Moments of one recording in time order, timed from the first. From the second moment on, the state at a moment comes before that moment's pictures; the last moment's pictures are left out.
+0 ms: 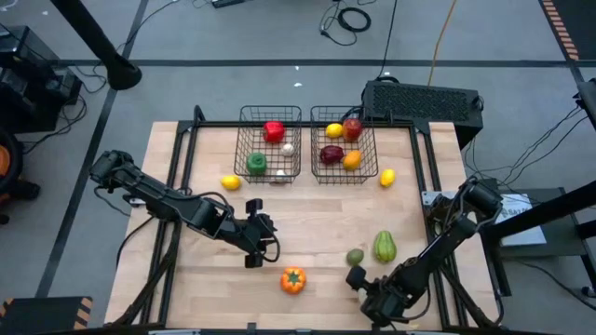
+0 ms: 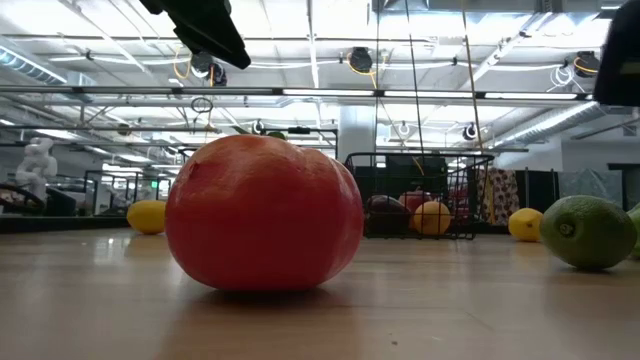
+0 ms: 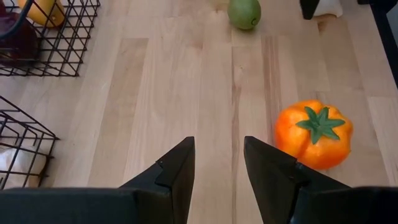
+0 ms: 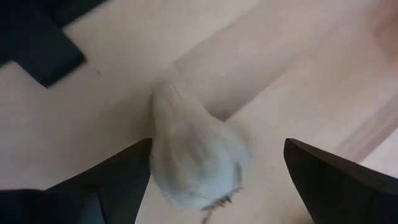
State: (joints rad) left arm -0.42 1.45 1.10 -0.51 -0.32 -0.32; right arm 0.86 1.81 1.07 -0.48 0.18 -0.12
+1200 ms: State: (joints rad) left arm -0.42 1.45 1.10 -0.52 -0.32 -0.32; right arm 0.84 1.81 1.07 -0.50 0.15 -0.06
